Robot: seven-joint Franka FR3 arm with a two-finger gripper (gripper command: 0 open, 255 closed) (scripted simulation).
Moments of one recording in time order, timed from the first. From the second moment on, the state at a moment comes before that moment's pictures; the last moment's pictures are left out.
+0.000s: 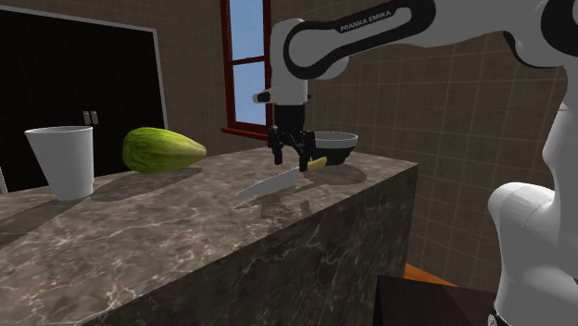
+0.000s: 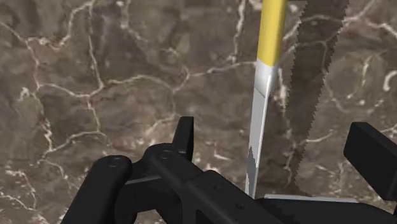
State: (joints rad) arm 0.17 -0.12 -0.40 -1.95 -0.07 1.82 -1.21
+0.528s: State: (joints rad) arm 0.17 -0.11 -0.40 -2.01 -0.06 1.90 -1.22
